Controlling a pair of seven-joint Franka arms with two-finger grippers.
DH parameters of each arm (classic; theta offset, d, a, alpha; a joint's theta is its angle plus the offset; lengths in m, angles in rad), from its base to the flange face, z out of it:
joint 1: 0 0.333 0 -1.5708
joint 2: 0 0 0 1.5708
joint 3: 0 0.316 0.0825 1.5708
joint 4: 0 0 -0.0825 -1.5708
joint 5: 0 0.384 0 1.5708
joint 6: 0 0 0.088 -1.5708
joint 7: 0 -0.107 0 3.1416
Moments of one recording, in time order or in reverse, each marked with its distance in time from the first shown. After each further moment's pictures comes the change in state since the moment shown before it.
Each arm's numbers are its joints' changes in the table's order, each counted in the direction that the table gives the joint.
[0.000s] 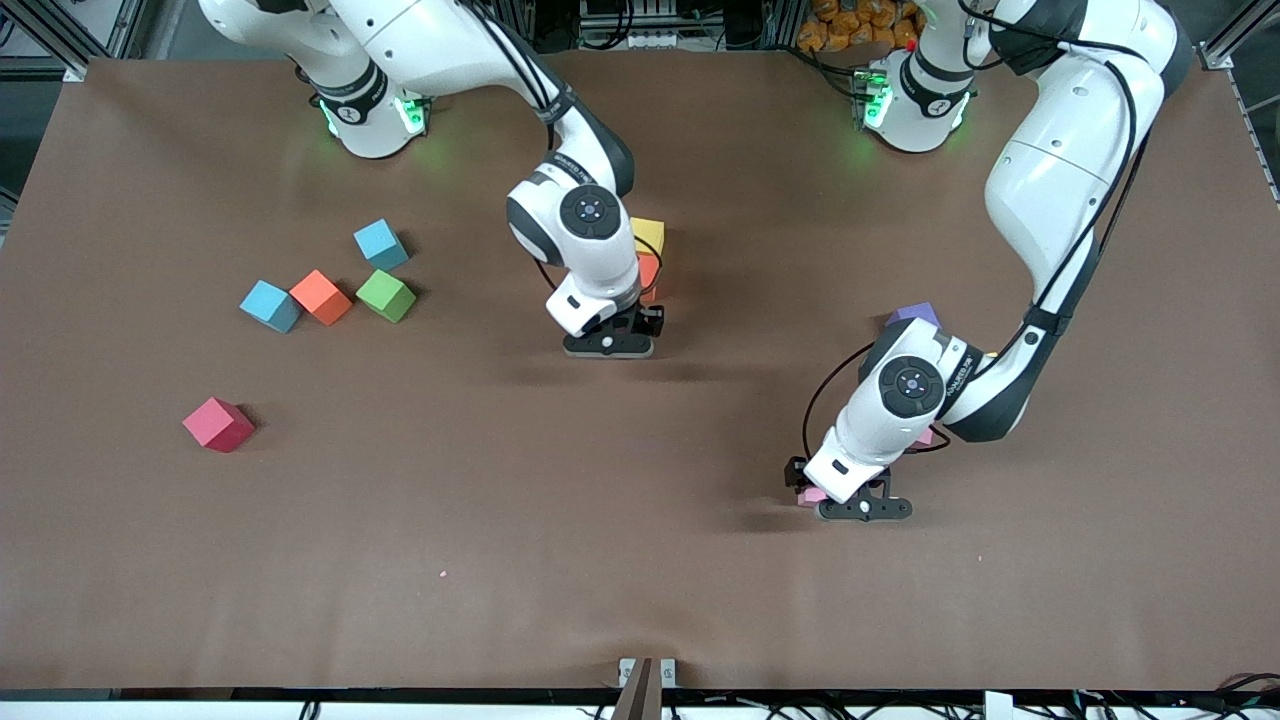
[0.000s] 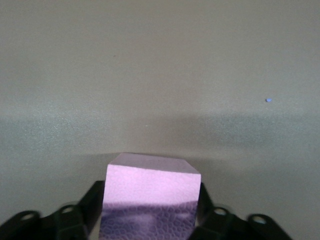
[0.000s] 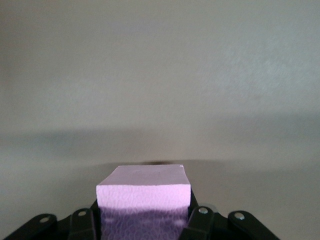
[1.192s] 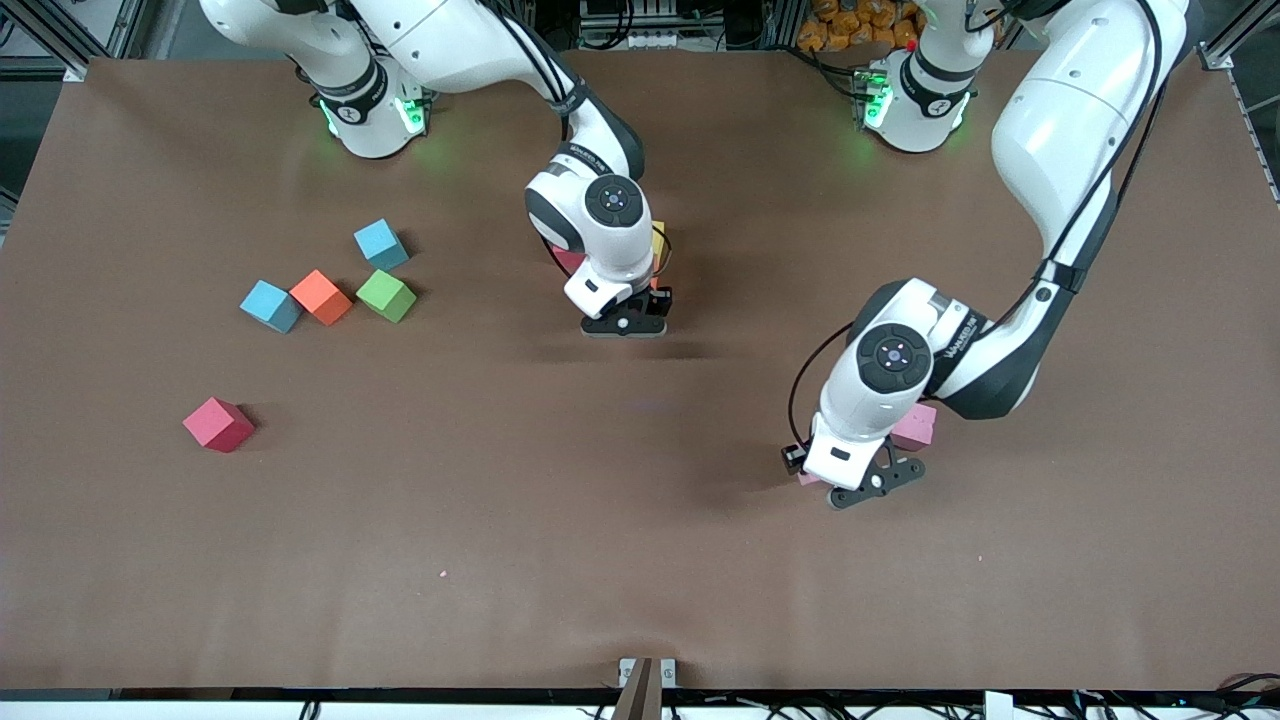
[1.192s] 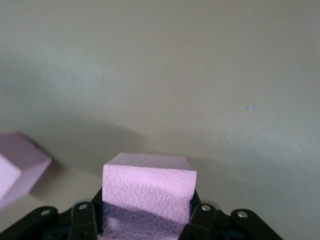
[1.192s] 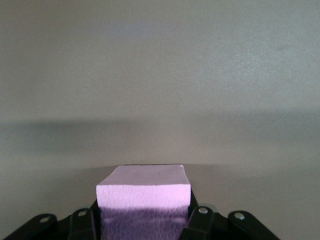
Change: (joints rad) left arm 0.003 -0.119 -0.122 0.028 0.000 -0.303 0.450; right arm 0.027 0.018 0.019 -0.037 -0.016 0.002 -0.016
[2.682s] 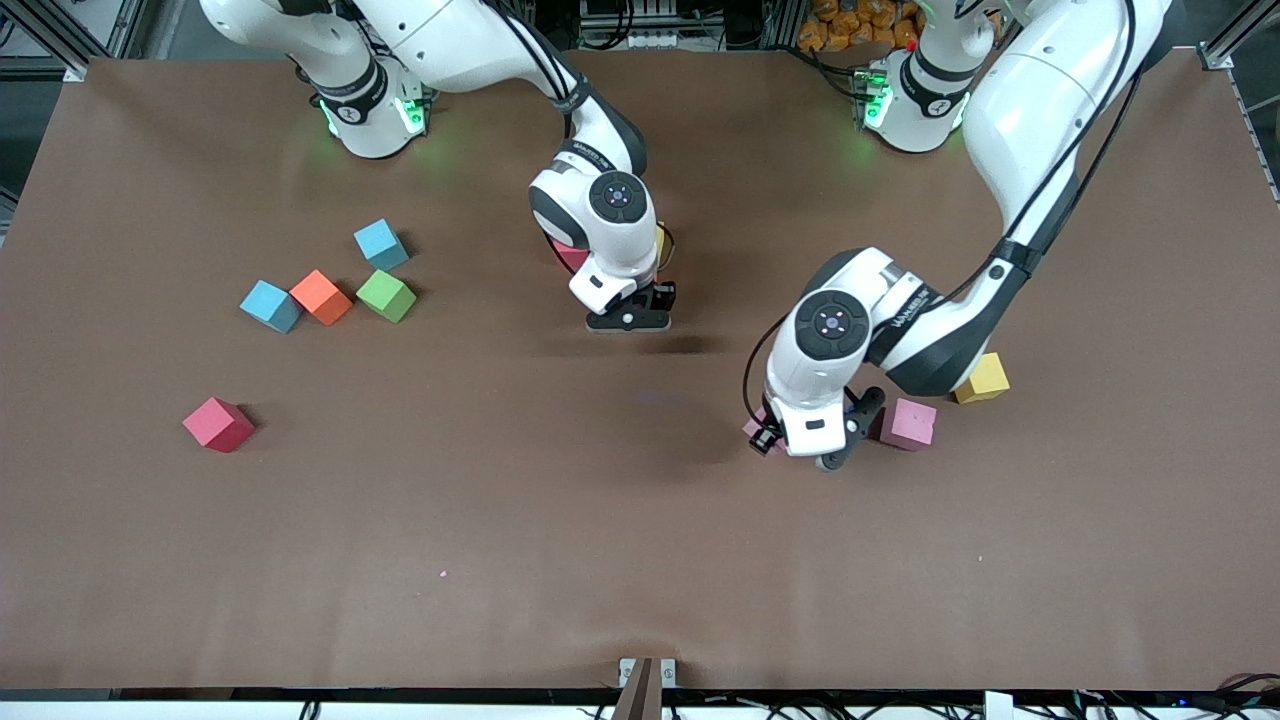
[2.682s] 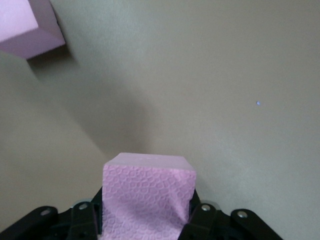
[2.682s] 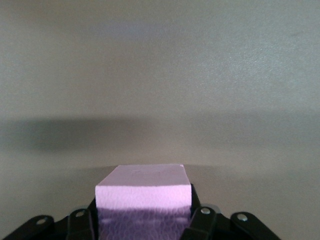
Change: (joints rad) left arm -0.052 -0.006 -0.061 -0.007 -0.006 -0.060 0.599; right arm 0.000 0.004 0.016 -0.011 -0.002 0.010 -0.003
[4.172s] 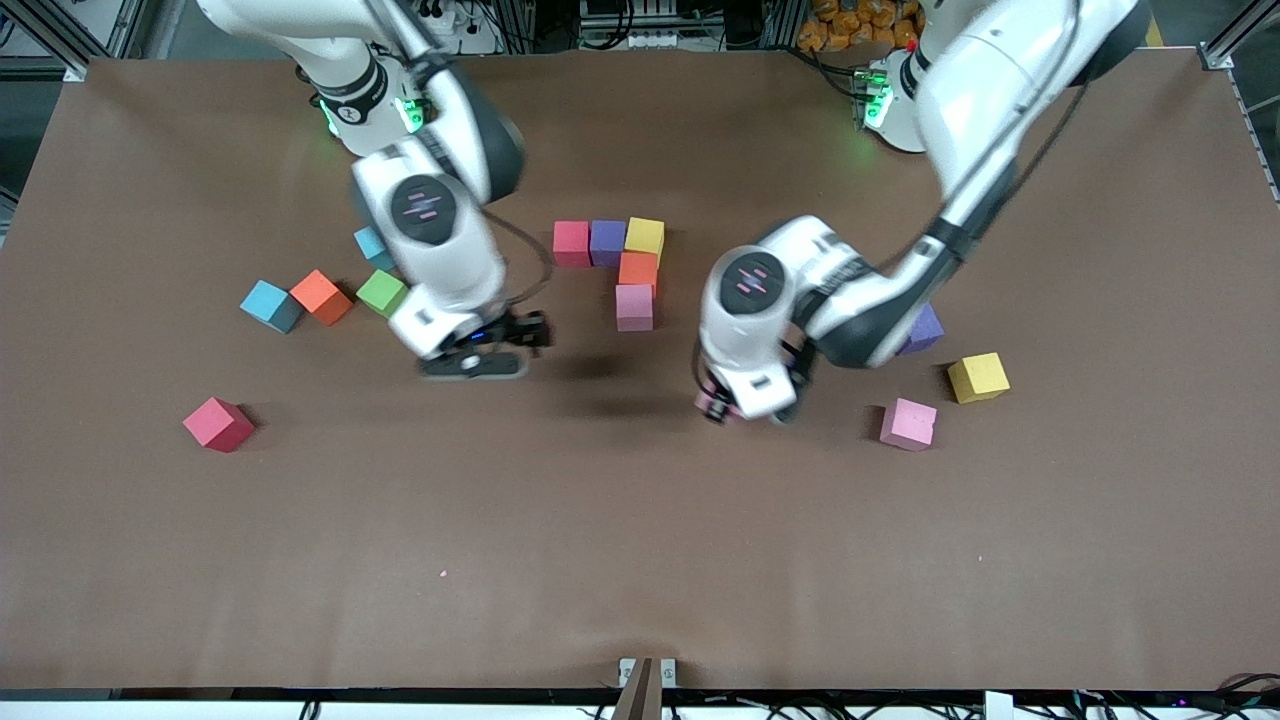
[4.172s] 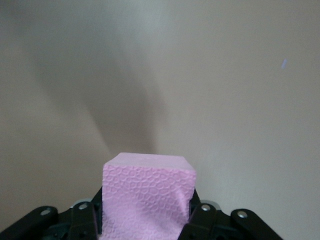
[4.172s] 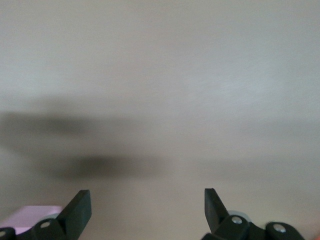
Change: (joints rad) left arm -0.170 0.000 -0.007 0.001 -0.001 -0.028 0.449; right arm -0.375 -0.331 -0.026 -0.070 -0.002 -0.267 0.506
